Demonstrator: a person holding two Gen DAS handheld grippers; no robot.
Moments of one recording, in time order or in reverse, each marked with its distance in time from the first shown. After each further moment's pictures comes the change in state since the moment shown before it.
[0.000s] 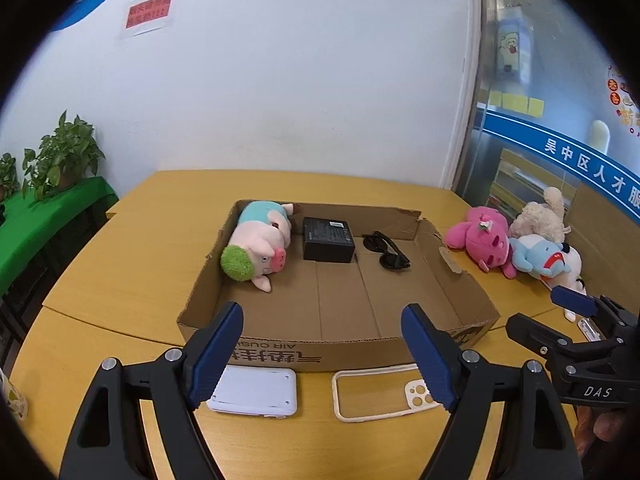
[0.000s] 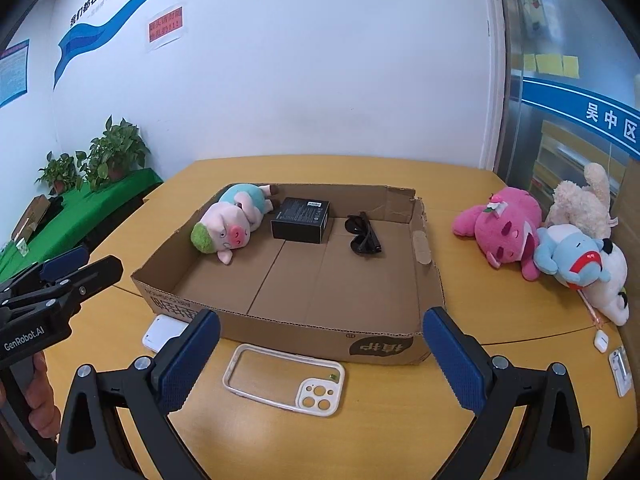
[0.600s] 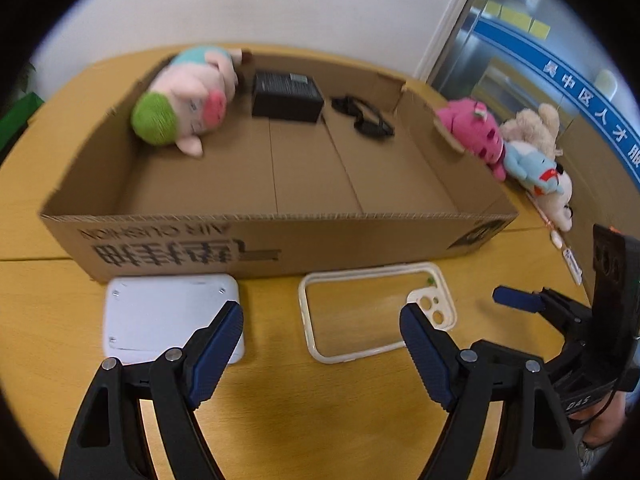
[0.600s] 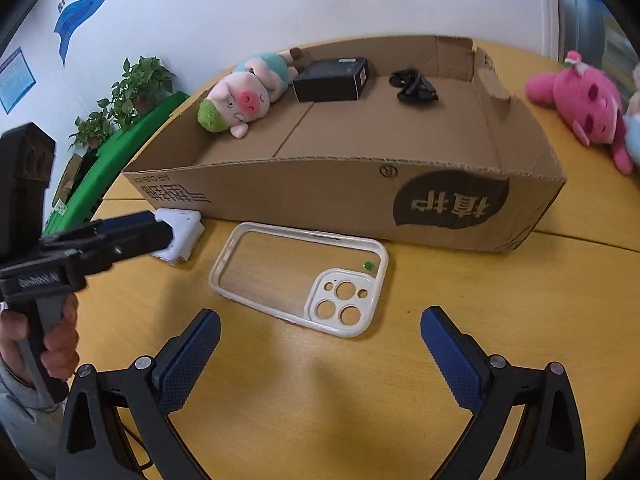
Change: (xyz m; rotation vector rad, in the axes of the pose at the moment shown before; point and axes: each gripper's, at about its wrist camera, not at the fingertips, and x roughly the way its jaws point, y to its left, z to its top) left arm 0.133 0.004 -0.067 -0.022 0.437 -0.200; right arm 0.112 -0.036 -0.090 0.060 0.358 0.262
